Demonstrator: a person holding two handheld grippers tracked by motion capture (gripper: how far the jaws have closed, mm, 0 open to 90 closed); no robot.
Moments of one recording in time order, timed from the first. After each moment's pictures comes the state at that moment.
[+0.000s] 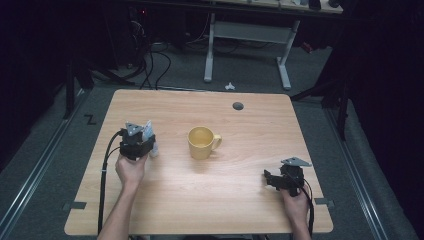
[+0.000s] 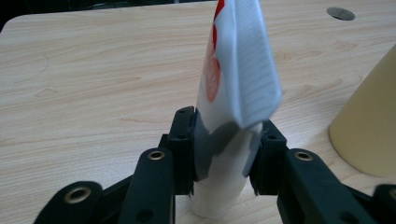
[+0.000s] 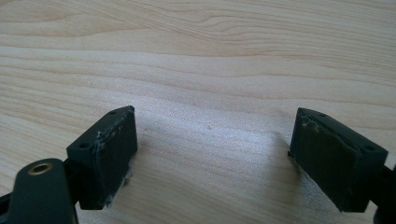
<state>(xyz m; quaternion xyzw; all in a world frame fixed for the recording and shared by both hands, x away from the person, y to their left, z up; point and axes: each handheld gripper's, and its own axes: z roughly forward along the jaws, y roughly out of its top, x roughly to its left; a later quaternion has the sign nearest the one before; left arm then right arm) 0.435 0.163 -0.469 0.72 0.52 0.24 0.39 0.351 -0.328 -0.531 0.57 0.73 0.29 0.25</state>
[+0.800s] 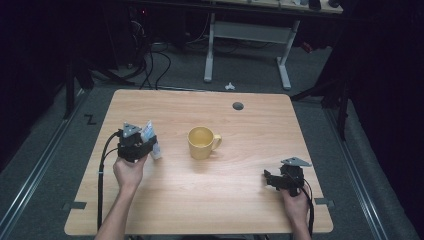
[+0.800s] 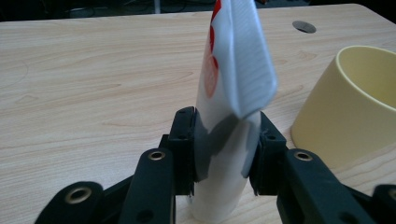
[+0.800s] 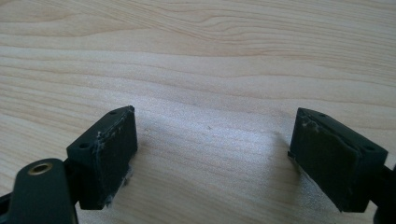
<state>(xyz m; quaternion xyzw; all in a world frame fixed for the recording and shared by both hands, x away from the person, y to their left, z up) 0.420 0.165 -0.452 0.72 0.50 0.21 0.43 0.351 -0.328 -0.531 0.57 0.73 0.29 0.25</state>
